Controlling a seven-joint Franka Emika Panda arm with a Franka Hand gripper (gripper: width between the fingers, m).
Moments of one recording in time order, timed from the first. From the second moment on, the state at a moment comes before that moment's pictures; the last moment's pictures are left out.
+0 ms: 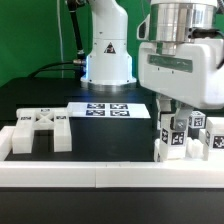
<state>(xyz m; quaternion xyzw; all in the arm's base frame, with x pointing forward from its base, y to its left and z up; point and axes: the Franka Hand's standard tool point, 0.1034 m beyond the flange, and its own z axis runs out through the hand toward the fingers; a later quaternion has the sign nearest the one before) 0.632 0.058 0.079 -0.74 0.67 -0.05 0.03</state>
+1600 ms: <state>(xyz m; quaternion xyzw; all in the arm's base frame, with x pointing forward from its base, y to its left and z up) 0.633 0.066 0.080 -0.87 0.48 -0.04 0.01</state>
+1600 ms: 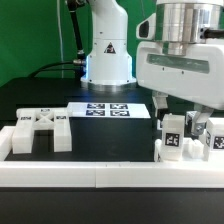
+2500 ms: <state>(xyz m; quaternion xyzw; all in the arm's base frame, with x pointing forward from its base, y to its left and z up) 0.635 0.061 0.081 -0.98 0.18 -0.05 -0.01</state>
